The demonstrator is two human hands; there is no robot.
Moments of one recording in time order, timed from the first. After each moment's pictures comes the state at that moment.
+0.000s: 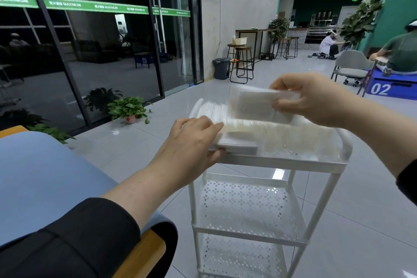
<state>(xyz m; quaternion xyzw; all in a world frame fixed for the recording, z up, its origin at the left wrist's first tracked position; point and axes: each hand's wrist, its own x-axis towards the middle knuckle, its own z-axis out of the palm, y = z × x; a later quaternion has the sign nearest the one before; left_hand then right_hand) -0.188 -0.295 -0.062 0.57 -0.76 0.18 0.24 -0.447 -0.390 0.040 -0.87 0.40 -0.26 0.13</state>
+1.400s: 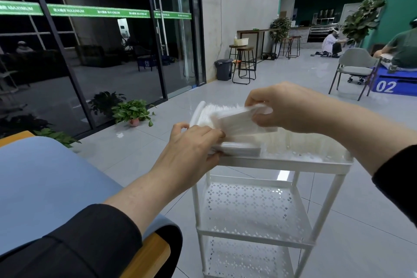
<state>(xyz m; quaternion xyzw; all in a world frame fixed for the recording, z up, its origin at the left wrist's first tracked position) -0.187 -0.292 -0.063 0.56 -0.76 0.18 0.25 -0.409 -0.375 0.042 -0.91 0.38 -0.15 0.02</state>
